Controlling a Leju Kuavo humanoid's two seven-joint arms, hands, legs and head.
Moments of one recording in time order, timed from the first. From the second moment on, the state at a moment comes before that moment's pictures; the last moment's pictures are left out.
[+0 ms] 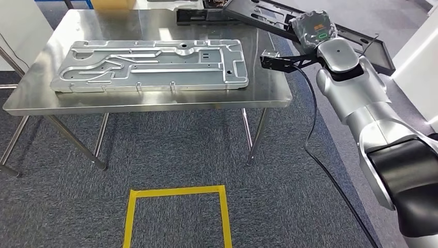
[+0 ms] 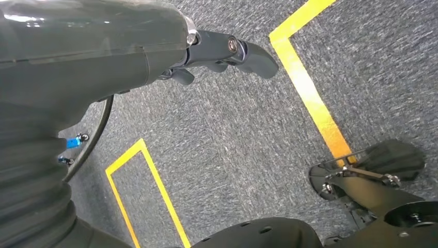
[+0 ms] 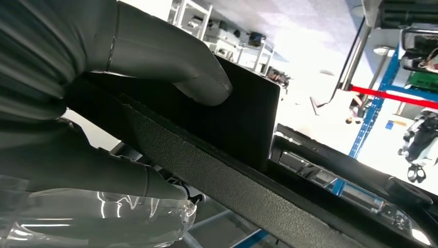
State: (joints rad) left arm -0.08 -0.15 0.88 -0.20 -1.38 -0.08 -0.04; right arm -1.27 -0.28 0.62 -0.65 1.22 -0.18 -0.12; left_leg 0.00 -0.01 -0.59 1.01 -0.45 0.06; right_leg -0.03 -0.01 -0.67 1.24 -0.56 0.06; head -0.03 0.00
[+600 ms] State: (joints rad) left arm -0.07 -0.15 0.88 -0.20 -1.40 -0.09 -0.03; right arm -1.20 -0.34 0.56 -0.68 1.25 -0.18 -0.11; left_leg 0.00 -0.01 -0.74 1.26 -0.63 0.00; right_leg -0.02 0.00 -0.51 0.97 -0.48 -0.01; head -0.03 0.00
